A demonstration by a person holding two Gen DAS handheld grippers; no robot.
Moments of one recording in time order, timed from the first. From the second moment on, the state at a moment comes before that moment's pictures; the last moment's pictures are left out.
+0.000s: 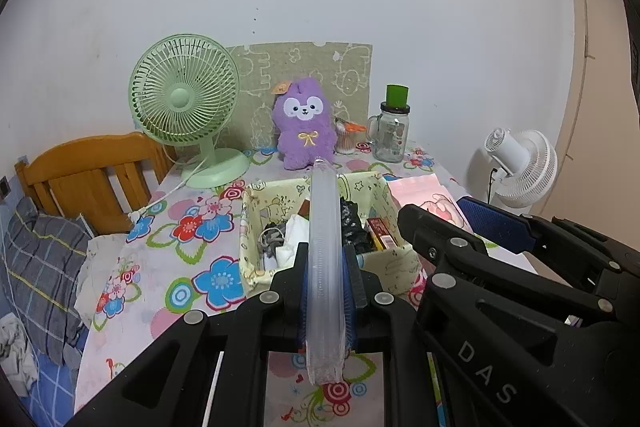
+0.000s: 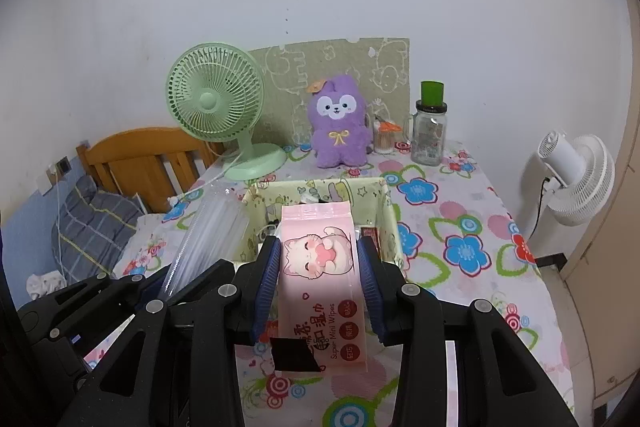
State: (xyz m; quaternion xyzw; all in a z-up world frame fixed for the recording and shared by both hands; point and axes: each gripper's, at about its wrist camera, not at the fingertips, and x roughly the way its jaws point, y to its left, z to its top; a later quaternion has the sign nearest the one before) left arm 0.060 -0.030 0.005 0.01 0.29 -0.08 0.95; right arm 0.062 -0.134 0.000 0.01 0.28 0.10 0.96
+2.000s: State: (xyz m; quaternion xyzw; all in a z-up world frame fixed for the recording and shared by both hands) left arm 0.213 -0.021 -0.052 0.00 0.37 -0.03 0.93; right arm 0.227 -0.132 -0.039 0.01 0.35 0.09 0.93
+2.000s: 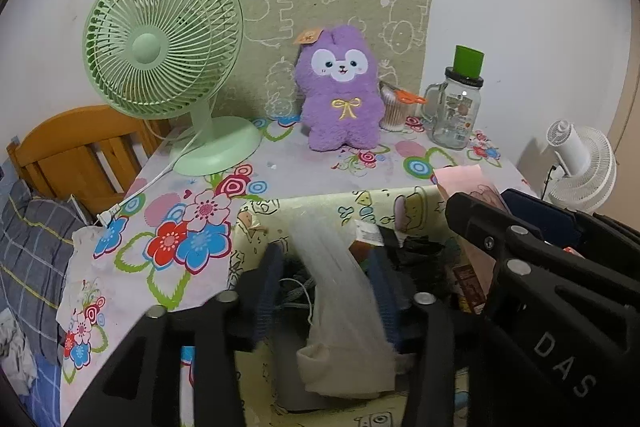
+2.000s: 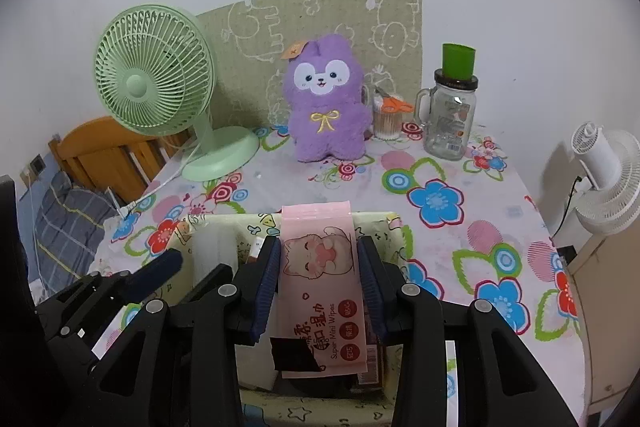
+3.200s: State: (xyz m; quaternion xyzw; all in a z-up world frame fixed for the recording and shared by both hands) left arm 0.179 -0.019 -0.046 0.01 0.35 -0.04 0.94; right arm 0.203 -0.128 -0.048 0.01 0.35 0.09 0.93
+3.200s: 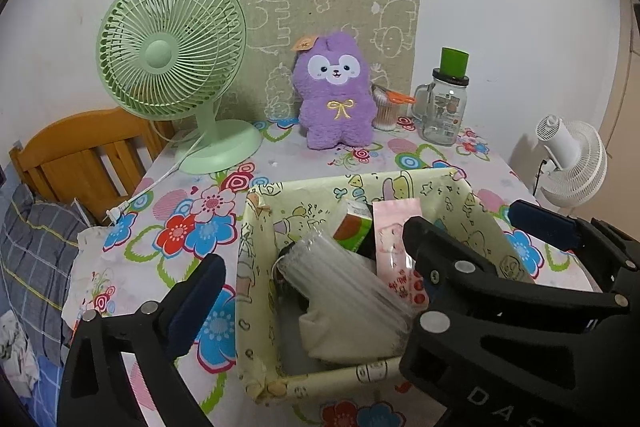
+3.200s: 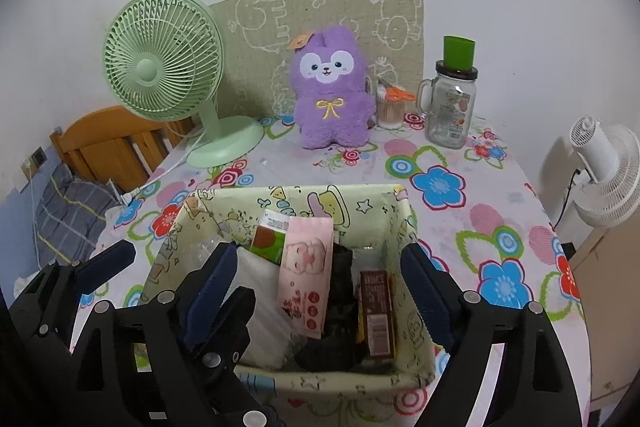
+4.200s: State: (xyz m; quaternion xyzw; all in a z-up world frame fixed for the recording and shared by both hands) left arm 0.101 -0.016 -0.029 0.00 0.32 -0.04 0.95; right arm 0.110 -0.152 -0.028 0.01 0.30 0.07 0.95
